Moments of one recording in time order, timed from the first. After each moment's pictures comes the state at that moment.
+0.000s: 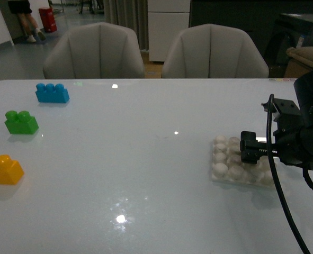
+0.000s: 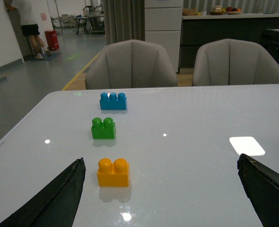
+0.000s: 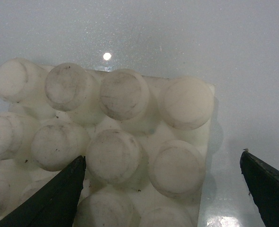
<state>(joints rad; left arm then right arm) 0.00 0.01 0.01 0.00 0.00 0.00 0.06 2.25 1.22 0.15 -0.05 0.16</state>
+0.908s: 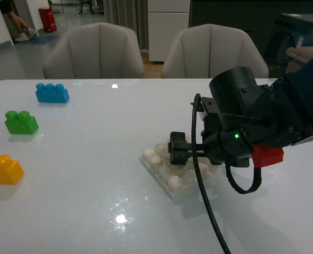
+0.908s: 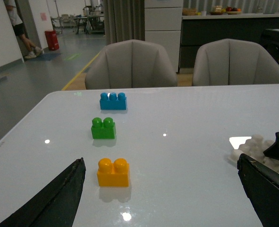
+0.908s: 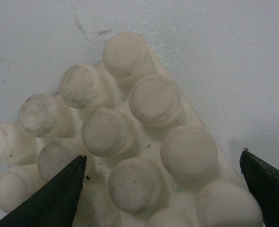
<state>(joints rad) 0.00 0.01 0.01 0.00 0.00 0.00 0.33 2.32 1.34 0.13 -0.05 0.29</state>
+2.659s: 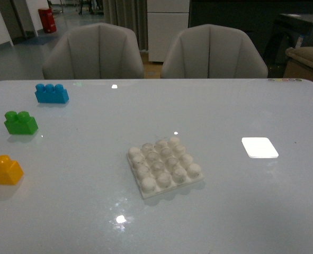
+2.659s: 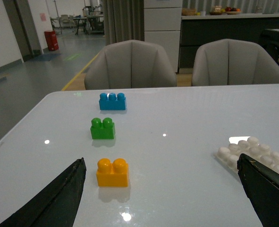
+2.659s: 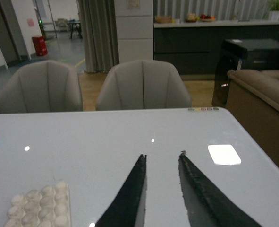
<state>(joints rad) 0.00 0.01 0.01 0.00 0.00 0.00 0.00 0.70 0.31 0.41 0.00 0.01</state>
